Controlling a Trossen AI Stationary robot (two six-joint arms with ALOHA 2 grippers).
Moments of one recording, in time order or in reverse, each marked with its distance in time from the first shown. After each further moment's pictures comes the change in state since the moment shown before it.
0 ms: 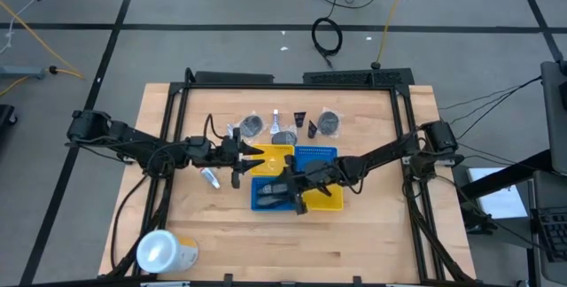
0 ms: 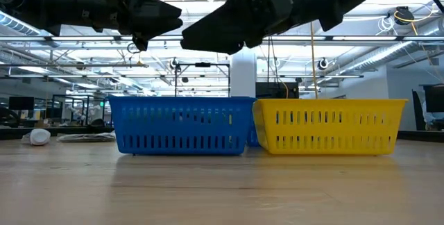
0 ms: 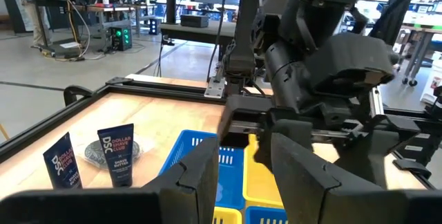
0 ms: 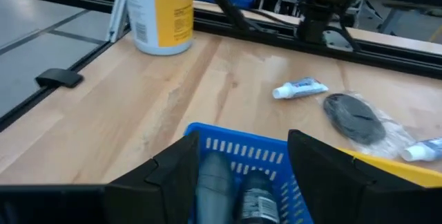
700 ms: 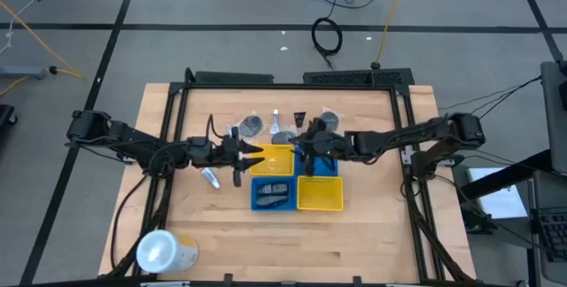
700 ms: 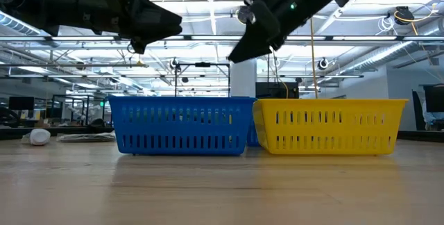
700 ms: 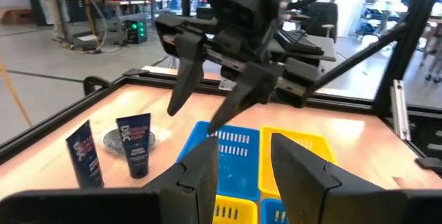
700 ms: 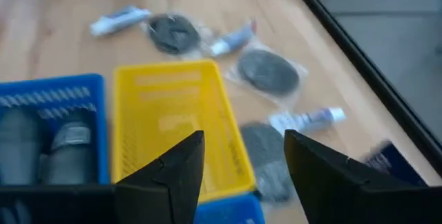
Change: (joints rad) left arm 0.000 0.000 0.000 -0.032 -0.061 -0.008; right arm -0.166 -0.262 -0.001 -0.518 0.339 0.142
